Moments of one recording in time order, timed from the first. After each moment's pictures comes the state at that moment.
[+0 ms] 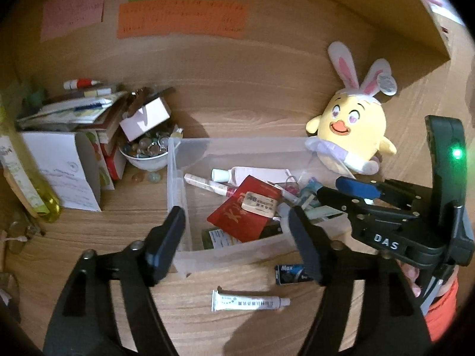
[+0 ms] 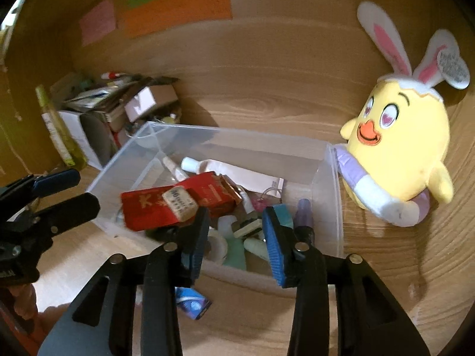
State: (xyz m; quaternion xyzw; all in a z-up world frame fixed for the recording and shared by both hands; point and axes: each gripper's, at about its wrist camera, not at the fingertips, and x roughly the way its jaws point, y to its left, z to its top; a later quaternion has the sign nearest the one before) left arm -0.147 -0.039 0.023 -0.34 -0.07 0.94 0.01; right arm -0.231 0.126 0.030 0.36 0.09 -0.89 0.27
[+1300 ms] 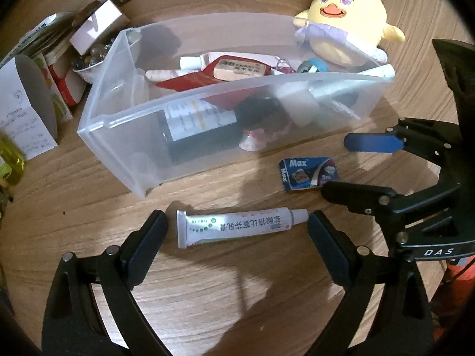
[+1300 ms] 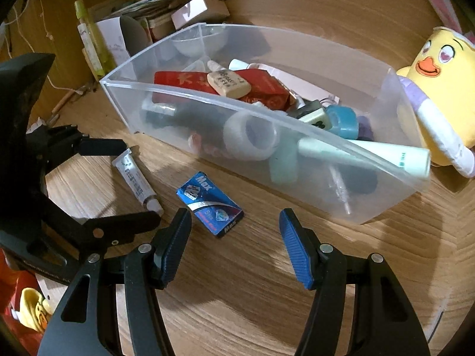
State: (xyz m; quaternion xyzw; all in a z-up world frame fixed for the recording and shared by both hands) left arm -0.145 -0.009 -0.076 -0.48 -0.01 0.87 0.05; right arm -0.200 0.121 -0.048 0.45 0.16 -0.81 0.35
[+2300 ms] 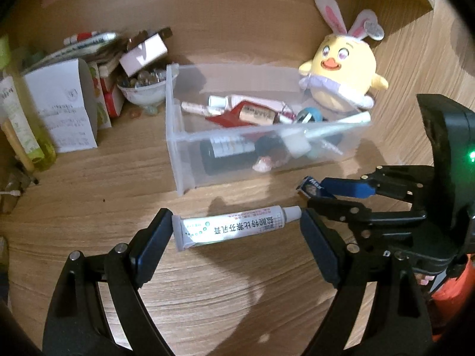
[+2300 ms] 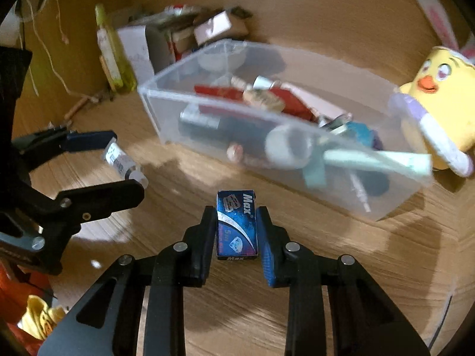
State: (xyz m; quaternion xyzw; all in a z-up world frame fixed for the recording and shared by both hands) left arm -0.098 -0.033 -0.030 -0.40 -0.06 0.91 0.03; right arm -0.170 0.113 -0.031 0.41 0.14 -0.83 0.35
